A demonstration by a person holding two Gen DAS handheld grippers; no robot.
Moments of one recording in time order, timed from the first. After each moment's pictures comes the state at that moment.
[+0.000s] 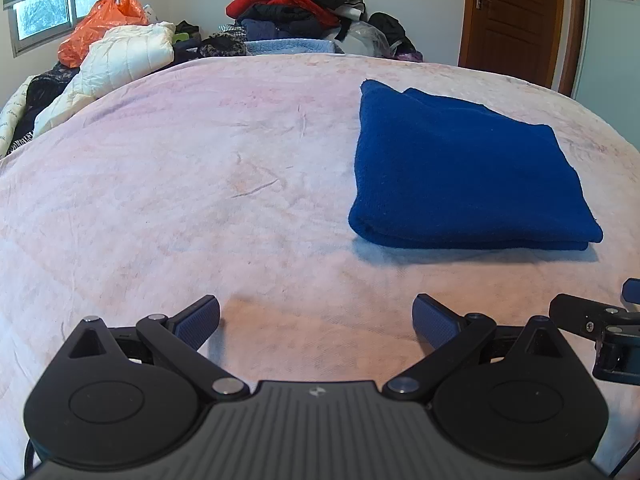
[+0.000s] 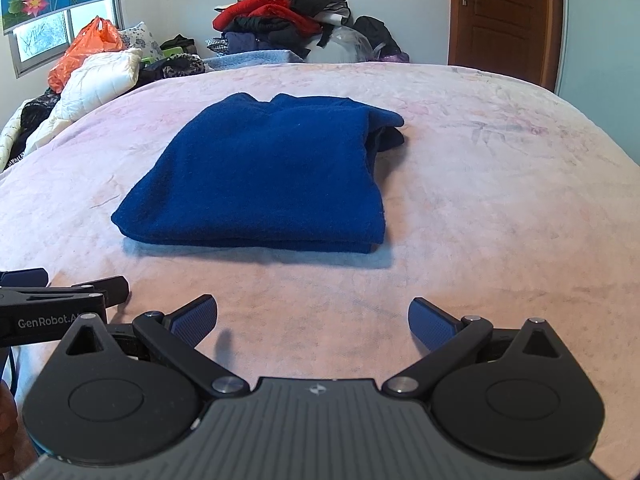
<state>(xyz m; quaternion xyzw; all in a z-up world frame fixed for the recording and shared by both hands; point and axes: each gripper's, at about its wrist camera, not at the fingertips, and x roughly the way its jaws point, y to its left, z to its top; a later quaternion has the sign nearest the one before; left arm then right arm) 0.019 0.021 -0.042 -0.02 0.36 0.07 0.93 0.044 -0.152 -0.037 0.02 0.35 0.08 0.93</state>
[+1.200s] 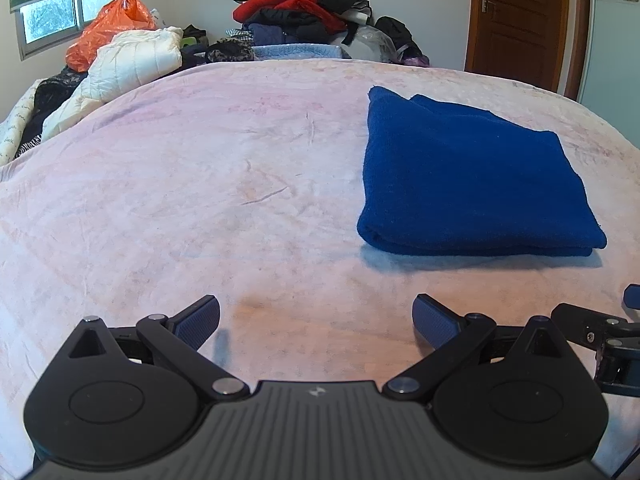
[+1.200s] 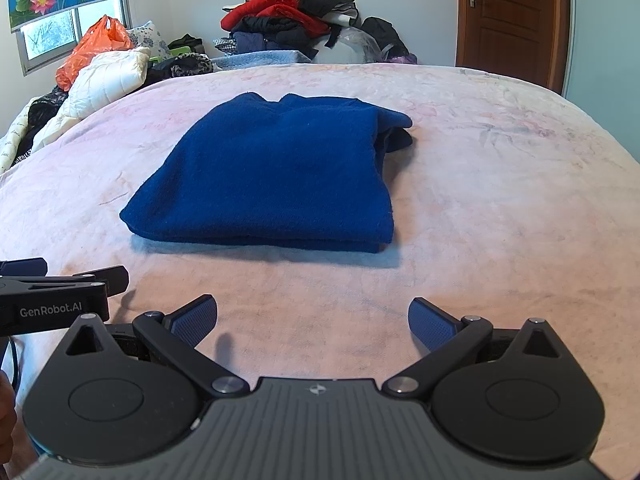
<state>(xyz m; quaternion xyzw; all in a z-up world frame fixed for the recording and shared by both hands) 0.018 0.022 -0.037 -0.02 0.36 0.08 0.93 0.042 -0.149 -0.036 0.02 0.35 0.09 0.93</state>
